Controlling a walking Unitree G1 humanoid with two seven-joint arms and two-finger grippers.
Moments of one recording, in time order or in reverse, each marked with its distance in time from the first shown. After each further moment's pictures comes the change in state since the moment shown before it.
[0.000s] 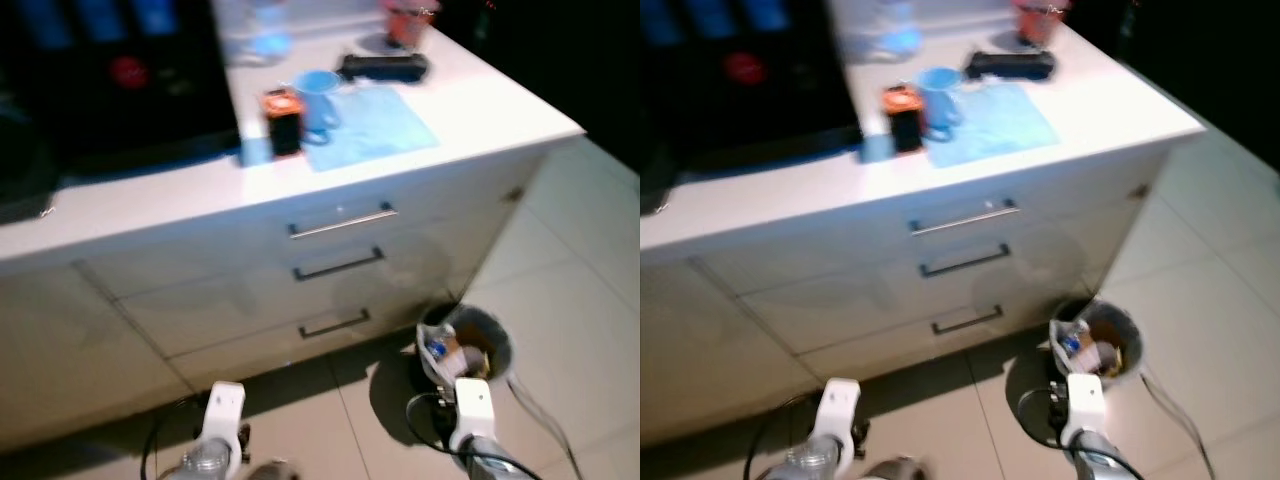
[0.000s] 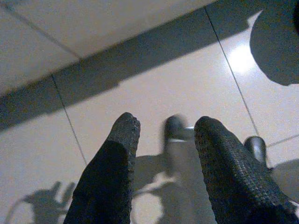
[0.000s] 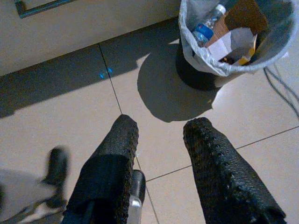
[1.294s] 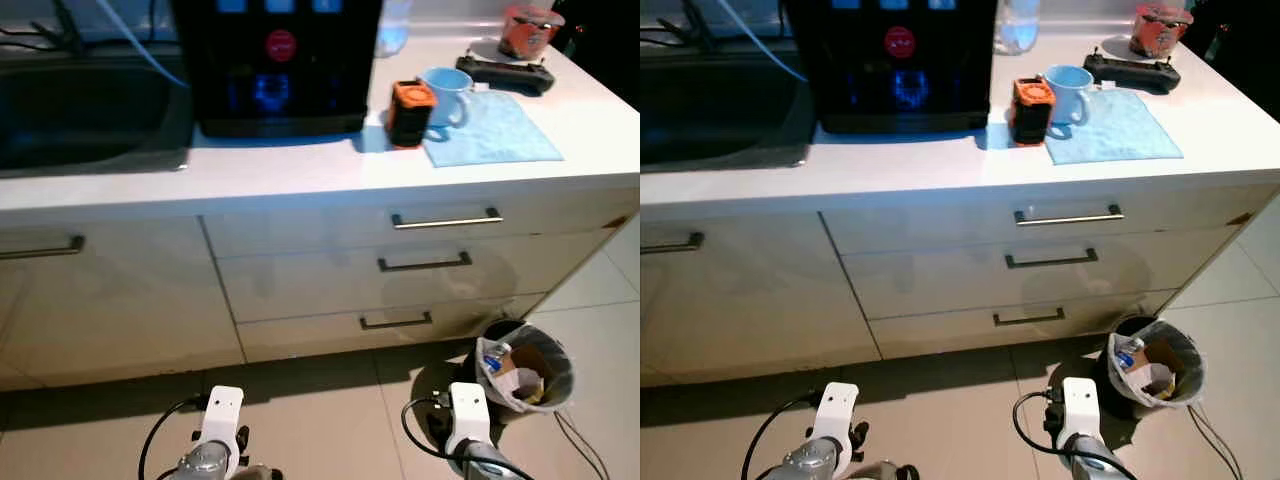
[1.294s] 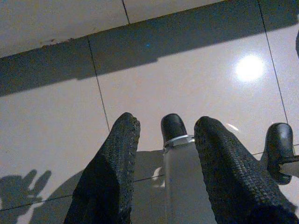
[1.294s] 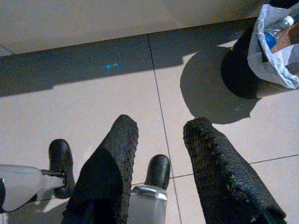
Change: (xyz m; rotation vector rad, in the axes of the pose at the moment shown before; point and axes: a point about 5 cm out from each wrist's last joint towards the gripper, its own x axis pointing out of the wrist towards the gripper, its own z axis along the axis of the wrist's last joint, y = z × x) left arm 0.000 0.005 0.001 0.009 -0.003 0.014; right arm 0.000 0.007 -0.004 -0.001 0.012 0.019
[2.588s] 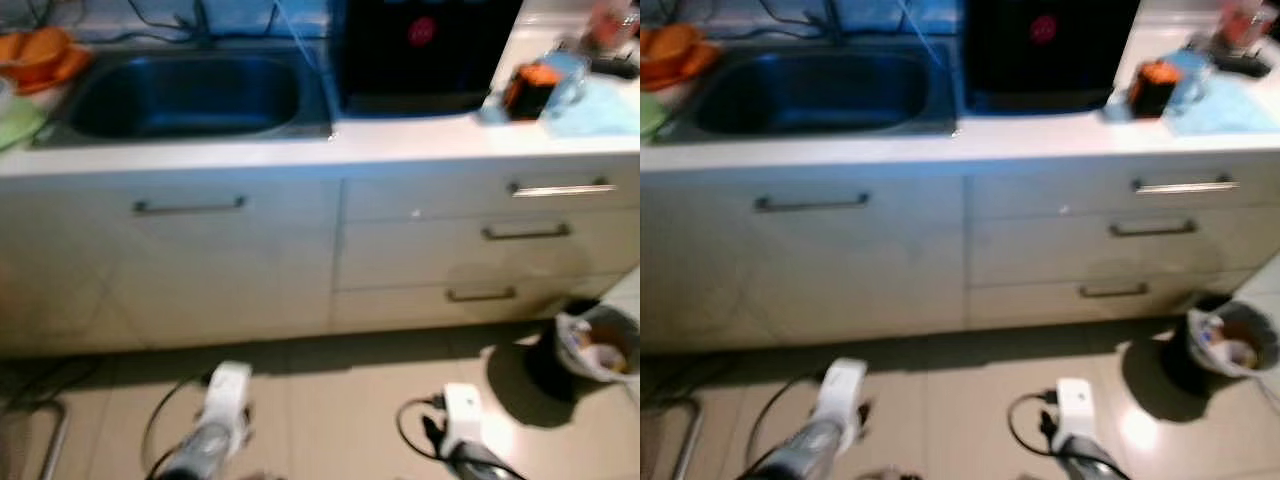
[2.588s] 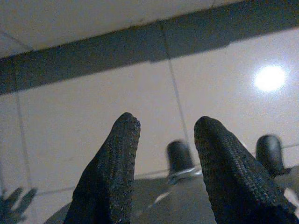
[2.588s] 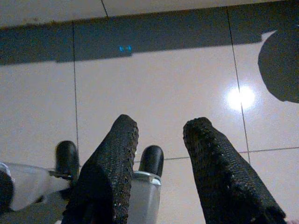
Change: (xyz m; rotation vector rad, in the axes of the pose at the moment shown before) left arm 0.003 -0.011 0.033 0.025 -0.087 -0.027; right arm -0.001 0.002 -0.003 -0.023 0.003 0.016
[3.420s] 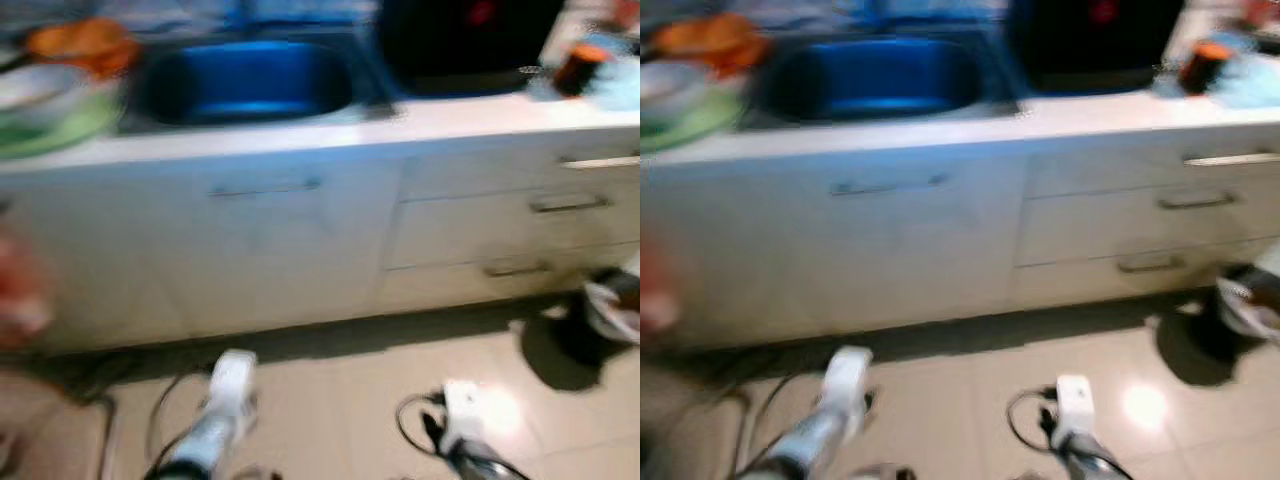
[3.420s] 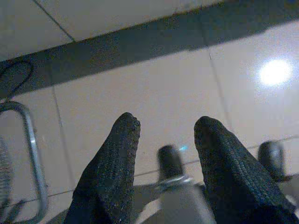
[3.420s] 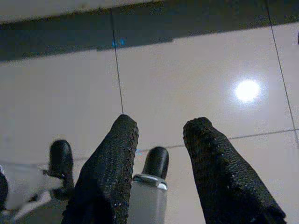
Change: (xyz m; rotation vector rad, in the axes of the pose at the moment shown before) left arm 0.003 -0.008 0.026 -0.010 -0.028 -0.001; right arm 0.001 0.001 0.002 0.000 -0.008 0.005
